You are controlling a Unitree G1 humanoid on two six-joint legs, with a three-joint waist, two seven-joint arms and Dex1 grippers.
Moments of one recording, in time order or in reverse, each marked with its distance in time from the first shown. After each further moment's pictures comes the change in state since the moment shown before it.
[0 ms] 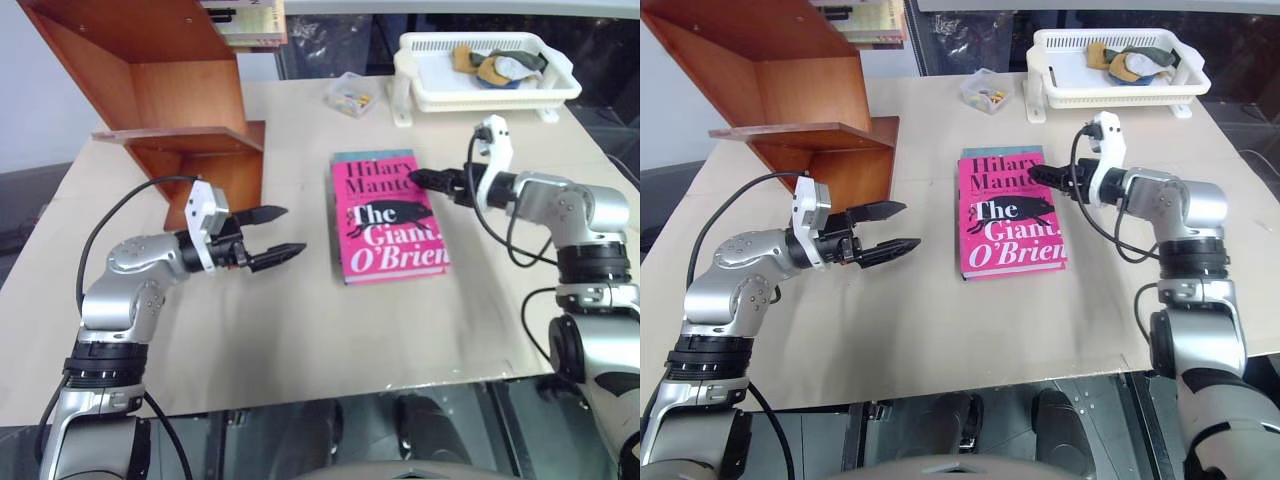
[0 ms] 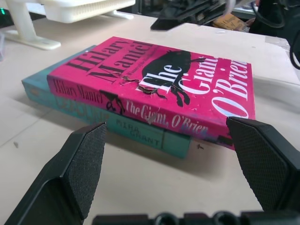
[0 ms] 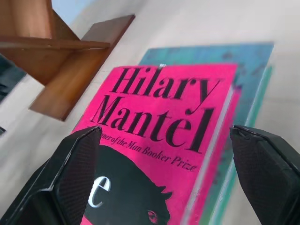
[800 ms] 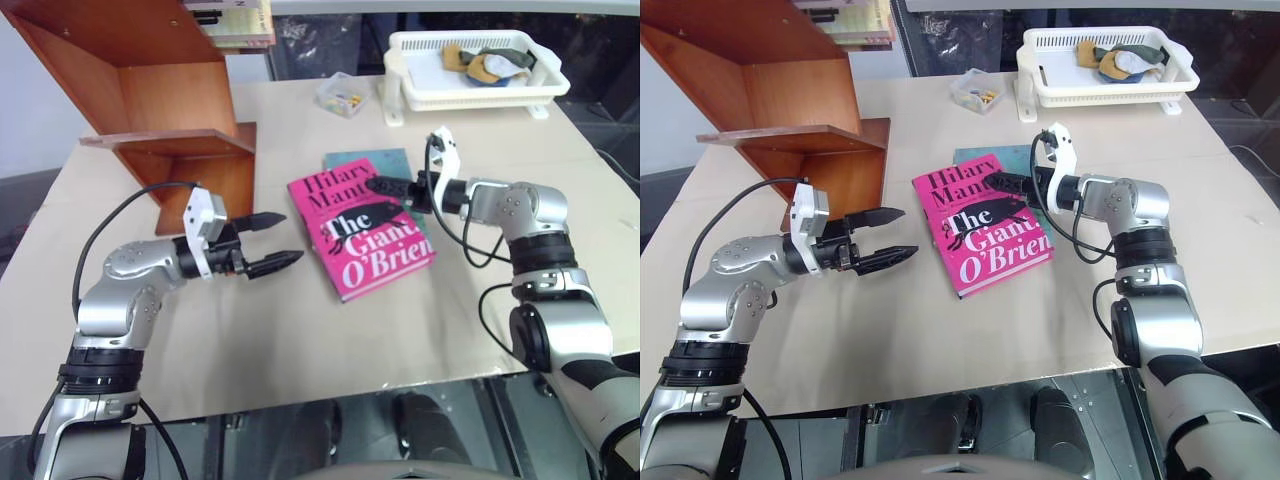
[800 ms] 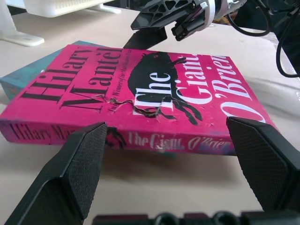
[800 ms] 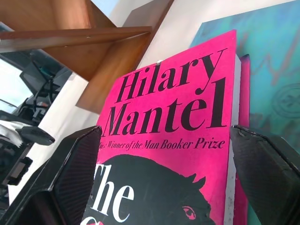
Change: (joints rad) left arm 0.034 0.012 0.007 -0.012 -0.013 0.003 -0.002; right arm -0.060 0.145 0.003 0.115 -0.029 -0.013 0.057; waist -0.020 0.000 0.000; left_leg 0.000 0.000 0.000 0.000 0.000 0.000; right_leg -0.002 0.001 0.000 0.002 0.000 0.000
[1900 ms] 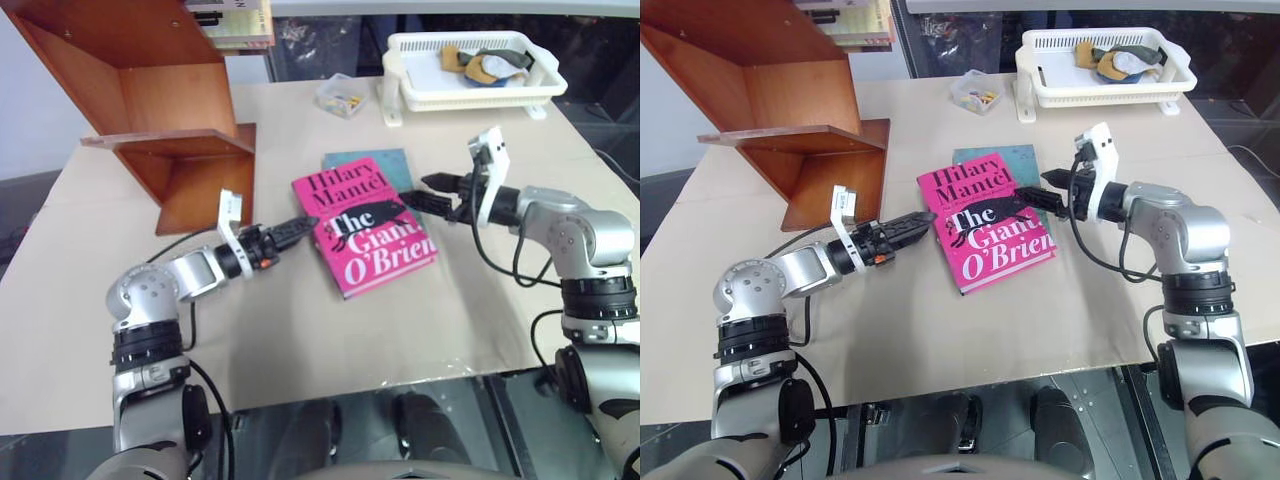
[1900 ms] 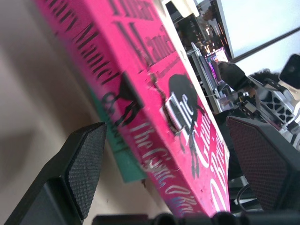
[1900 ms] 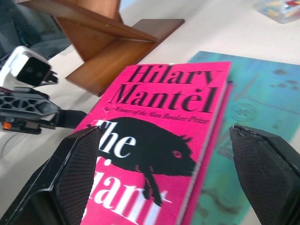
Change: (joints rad) left arm -0.176 -0.320 0.321 0.189 -0.479 0.912 0.669; right arm 0.259 -0.185 0.069 -0.494 -0.037 -0.120 0.117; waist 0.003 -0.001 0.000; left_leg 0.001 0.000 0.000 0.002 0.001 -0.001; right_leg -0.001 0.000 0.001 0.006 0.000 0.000
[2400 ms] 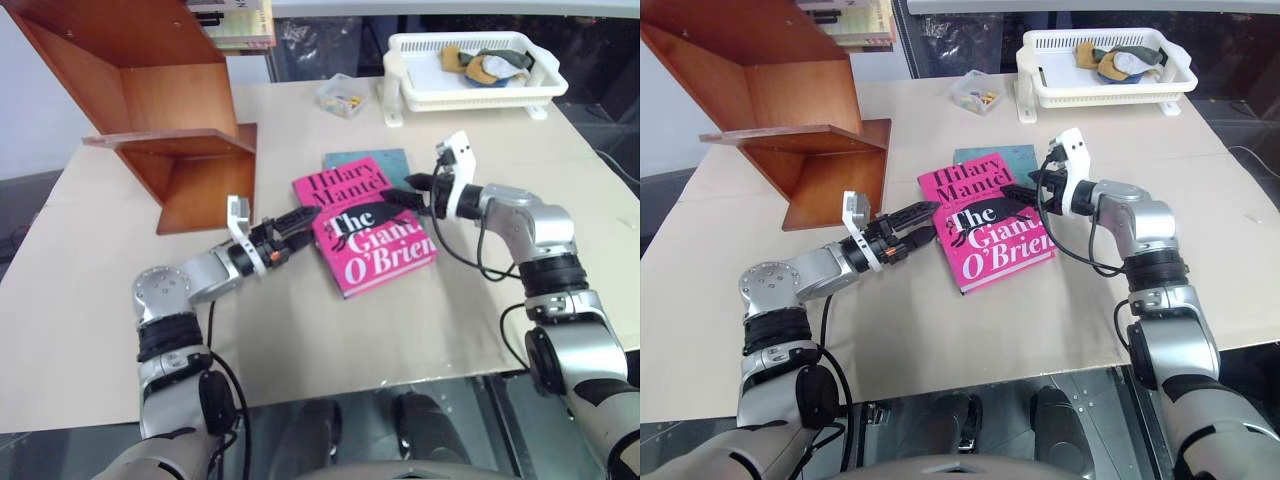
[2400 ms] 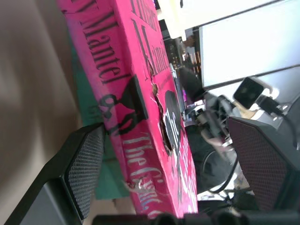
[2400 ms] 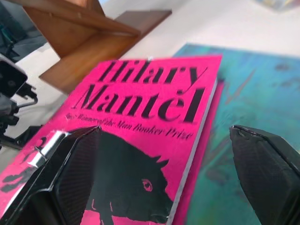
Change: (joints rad) left arm -0.072 -0.080 0.099 0.148 -0.080 0.040 0.112; right arm -0.137 0.126 0.051 0.407 -0.133 -0.200 0.021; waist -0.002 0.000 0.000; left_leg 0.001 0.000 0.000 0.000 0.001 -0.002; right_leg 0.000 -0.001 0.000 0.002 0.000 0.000
